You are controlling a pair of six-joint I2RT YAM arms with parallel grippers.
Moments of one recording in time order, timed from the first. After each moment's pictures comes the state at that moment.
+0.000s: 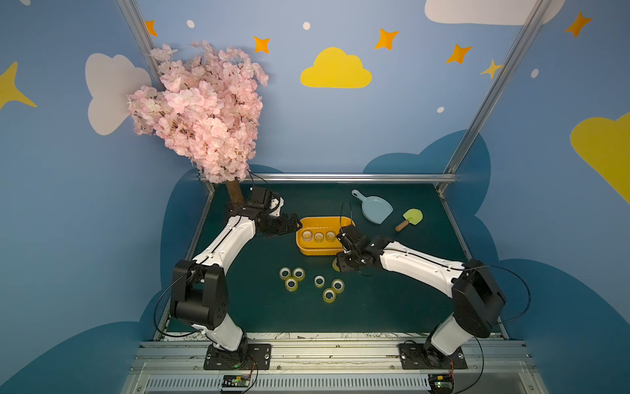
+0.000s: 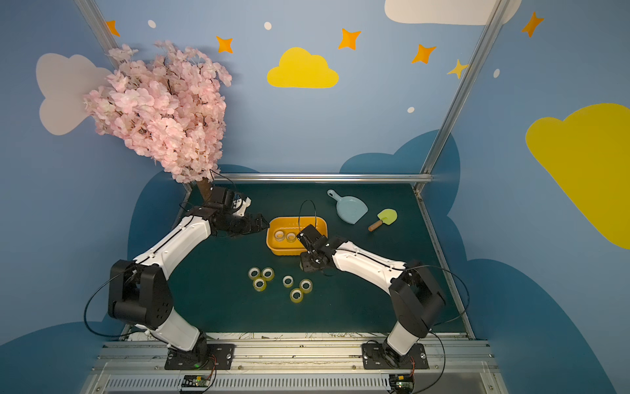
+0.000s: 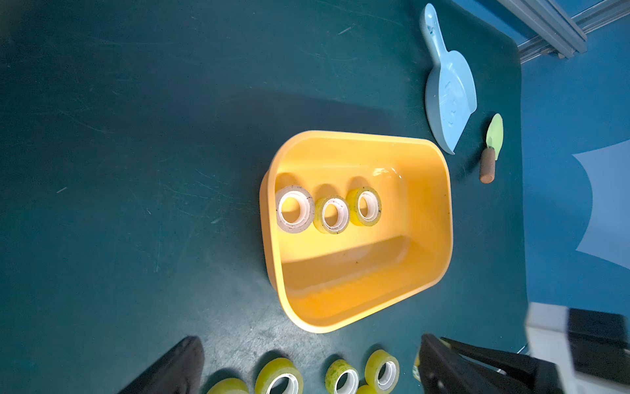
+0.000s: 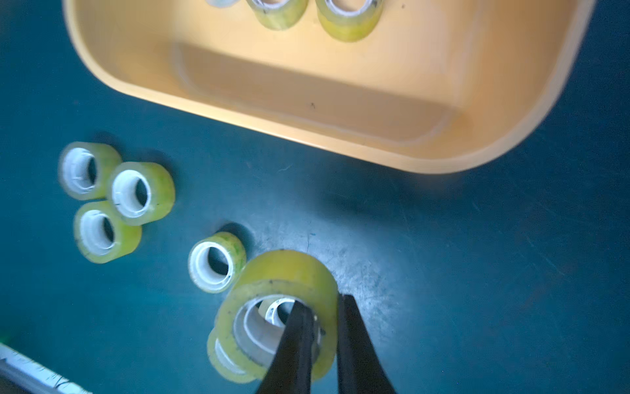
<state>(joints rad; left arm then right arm) -0.18 1.63 1.30 -0.68 0.41 -0.33 0.85 1.61 1.16 -0.64 0.07 0.50</state>
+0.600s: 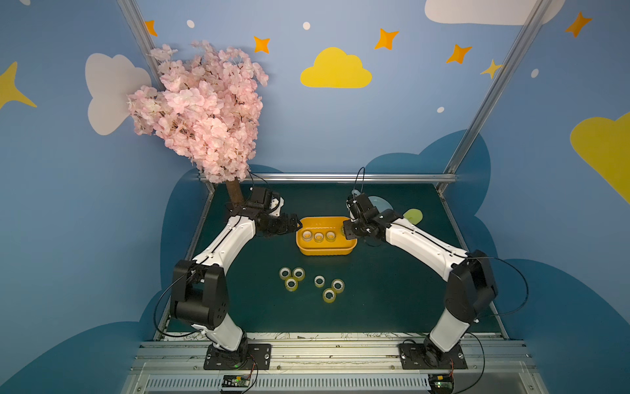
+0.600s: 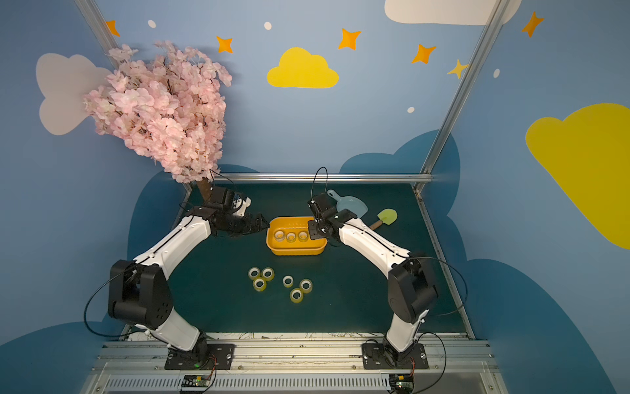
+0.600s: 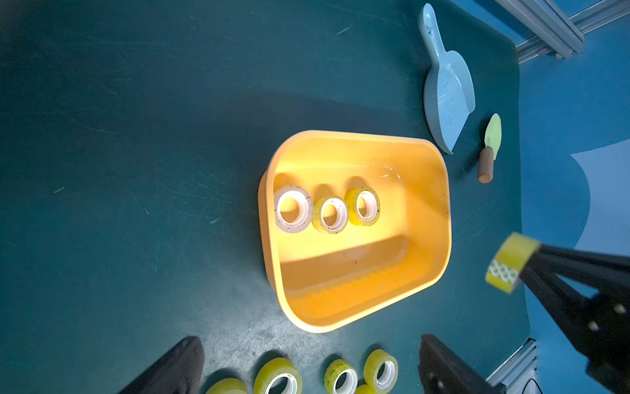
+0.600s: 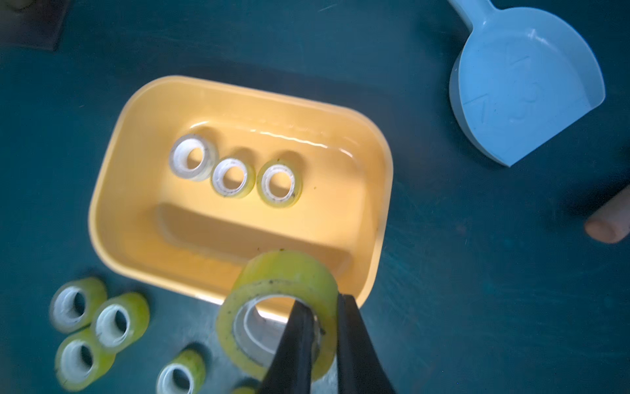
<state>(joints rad) -0.18 1.63 1.30 -0.68 0.41 -0.34 0.66 1.79 1.49 -0.68 0.15 0.33</state>
